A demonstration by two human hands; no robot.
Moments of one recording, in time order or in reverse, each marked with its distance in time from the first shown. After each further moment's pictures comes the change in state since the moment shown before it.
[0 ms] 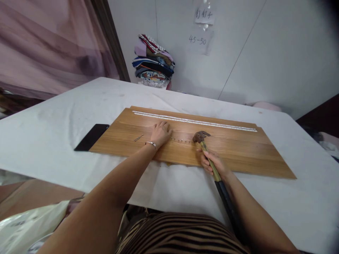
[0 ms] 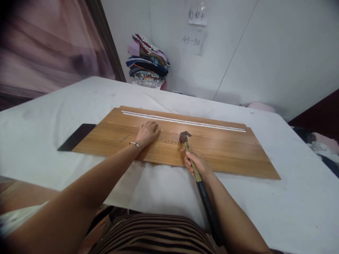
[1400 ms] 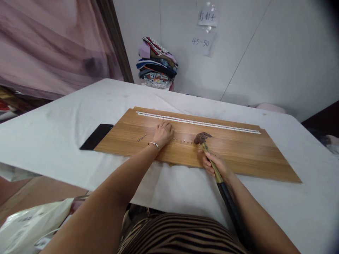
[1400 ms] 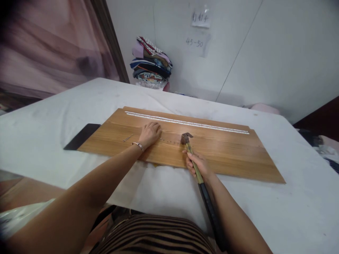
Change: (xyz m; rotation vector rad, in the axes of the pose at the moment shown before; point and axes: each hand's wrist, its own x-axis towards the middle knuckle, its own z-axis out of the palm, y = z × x) left_hand 0.002 -0.005 0.009 -0.002 0.050 0.013; right_hand 0.001 0.001 0.000 -0.040 0.012 0.013
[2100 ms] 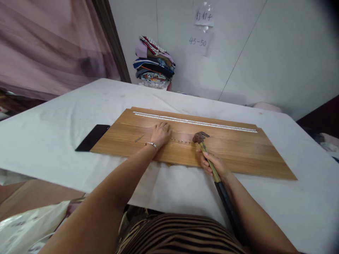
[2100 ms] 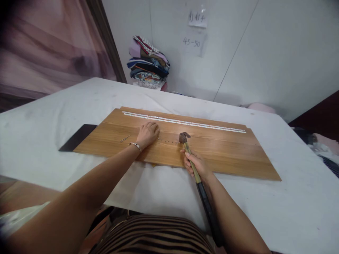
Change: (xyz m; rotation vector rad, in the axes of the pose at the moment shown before) left_hand 0.000 0.000 -0.002 -0.009 -0.003 -0.003; right_hand -0.001 -0.003 0.004 -0.008 -0.004 -0.023
